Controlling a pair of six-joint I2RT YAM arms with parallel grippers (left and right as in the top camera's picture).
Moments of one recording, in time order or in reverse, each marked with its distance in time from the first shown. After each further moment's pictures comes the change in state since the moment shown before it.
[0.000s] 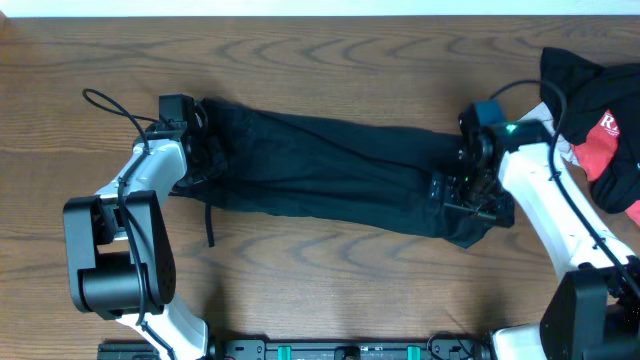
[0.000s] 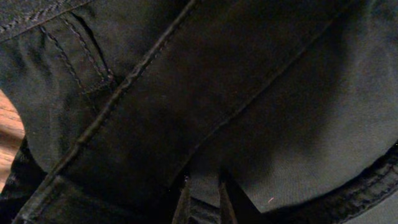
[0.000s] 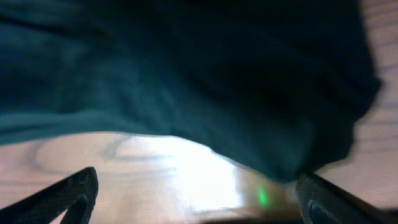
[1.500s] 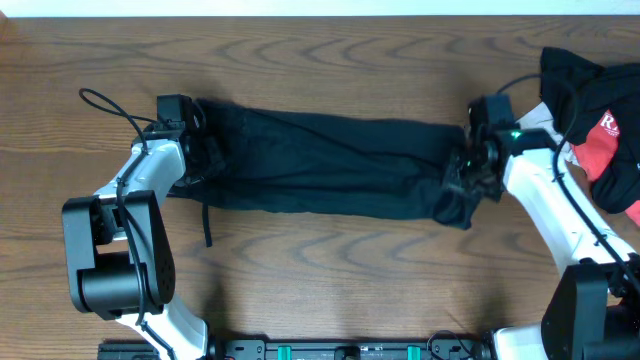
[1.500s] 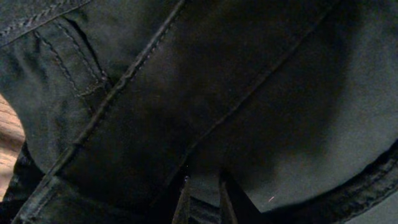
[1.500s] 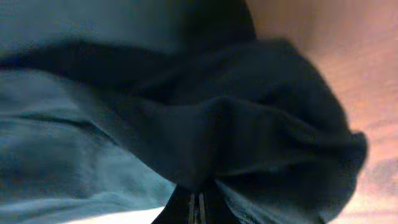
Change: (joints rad) left arm 0.007 0.000 0.000 0.004 -0.026 0.000; right arm -0.048 0.000 -0.006 0.294 0.006 0.070
